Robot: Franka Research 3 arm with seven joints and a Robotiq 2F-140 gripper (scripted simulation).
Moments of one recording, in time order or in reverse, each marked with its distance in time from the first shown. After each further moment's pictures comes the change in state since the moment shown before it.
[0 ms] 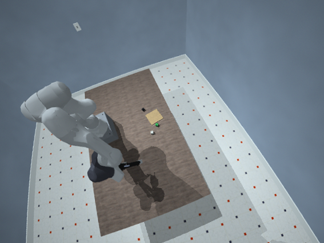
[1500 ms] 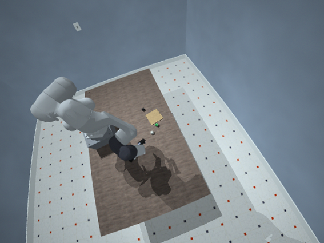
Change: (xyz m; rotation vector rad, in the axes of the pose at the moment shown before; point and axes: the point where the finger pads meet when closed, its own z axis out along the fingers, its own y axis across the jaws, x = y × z) arm -0.086 -0.031 0.067 -0.336 -0.150 -0.803
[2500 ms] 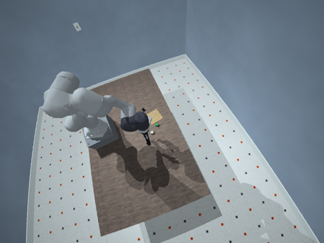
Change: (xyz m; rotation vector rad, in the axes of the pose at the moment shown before) arm -0.021 -0.119 0.039 -0.270 -0.063 -0.966
